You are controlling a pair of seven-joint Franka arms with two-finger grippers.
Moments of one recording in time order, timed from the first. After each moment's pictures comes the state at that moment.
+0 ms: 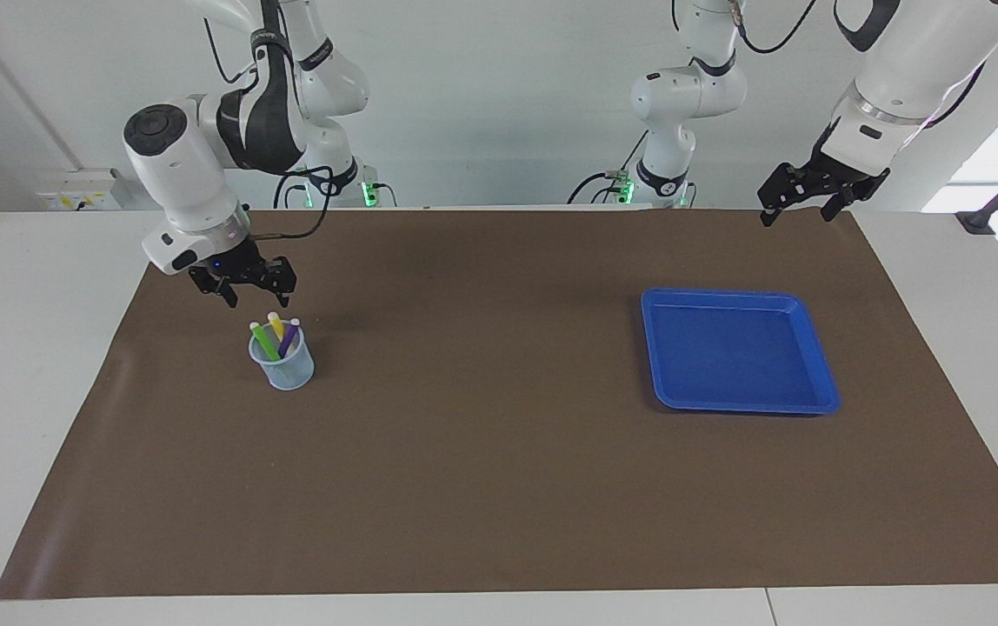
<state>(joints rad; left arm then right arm) 0.08 -0.04 -0.18 -1.57 -0.02 1.45 -0.12 0.05 -0.09 -0.06 -2.16 -0.01 2.09 0.00</state>
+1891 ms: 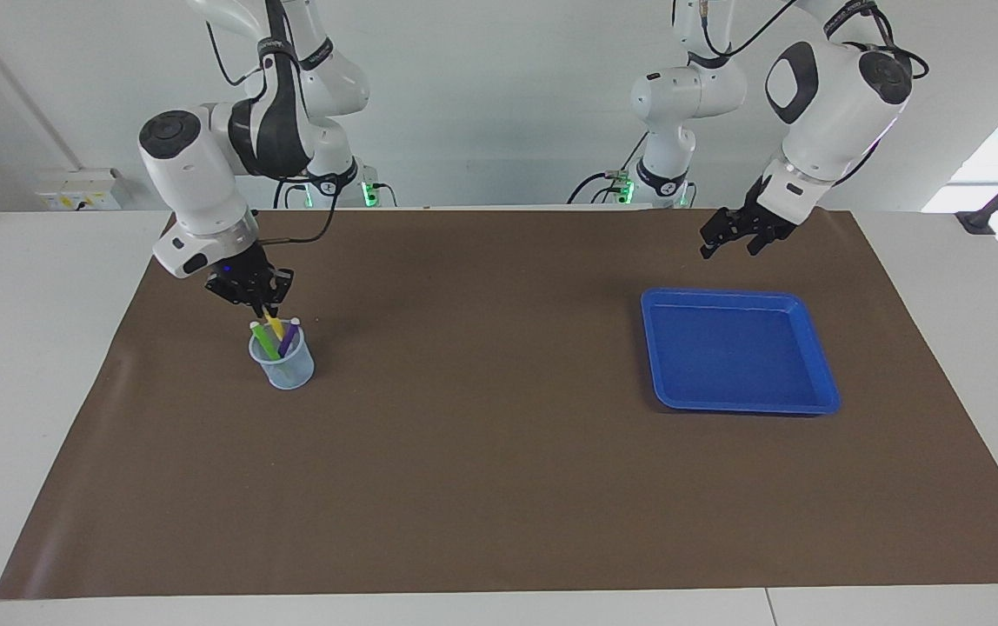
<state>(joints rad) 0.09 -0.24 -0.17 -2.14 -0.28 1.84 -0.14 0.06 -0.10 -0.07 -2.13 -0.01 2.05 -0.01</state>
